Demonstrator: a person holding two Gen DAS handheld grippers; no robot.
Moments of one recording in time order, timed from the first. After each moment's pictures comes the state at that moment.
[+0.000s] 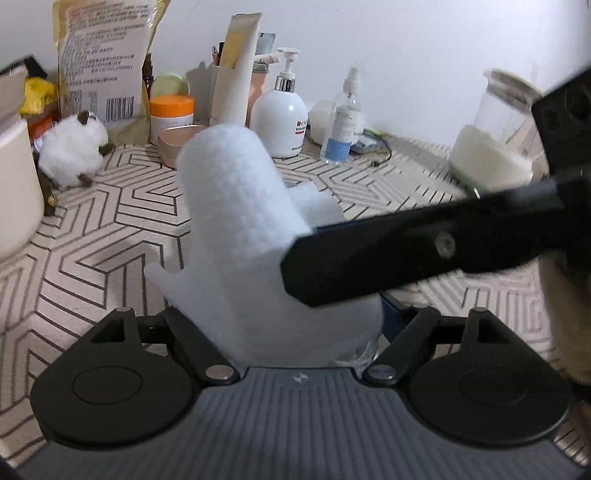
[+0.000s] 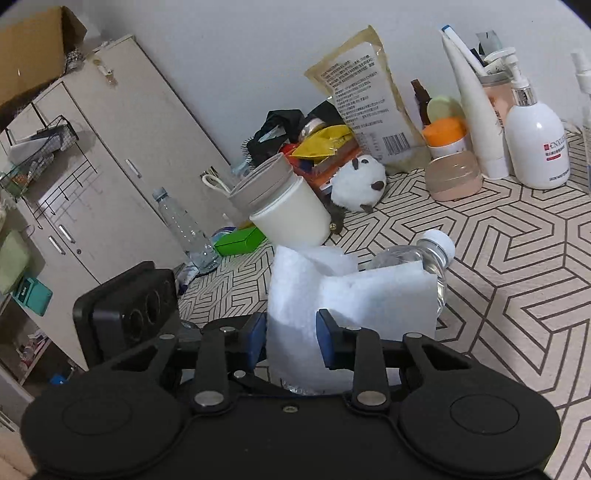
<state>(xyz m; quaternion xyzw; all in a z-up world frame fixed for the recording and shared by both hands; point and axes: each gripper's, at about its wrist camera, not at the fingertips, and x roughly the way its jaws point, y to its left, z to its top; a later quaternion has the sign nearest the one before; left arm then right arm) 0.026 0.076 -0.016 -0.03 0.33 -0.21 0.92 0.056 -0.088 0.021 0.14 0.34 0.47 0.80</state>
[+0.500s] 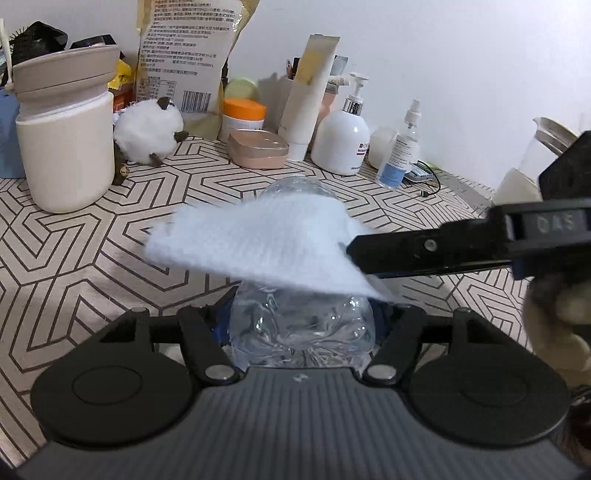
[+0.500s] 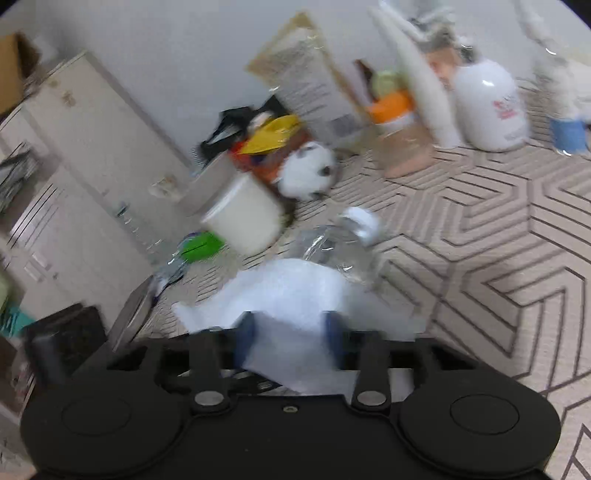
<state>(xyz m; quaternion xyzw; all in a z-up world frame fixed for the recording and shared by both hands) 0.011 0.109 -0.019 -0.10 0.31 -0.13 0.94 0.085 -0.101 -0.007 0.18 0.38 0.42 0.80</state>
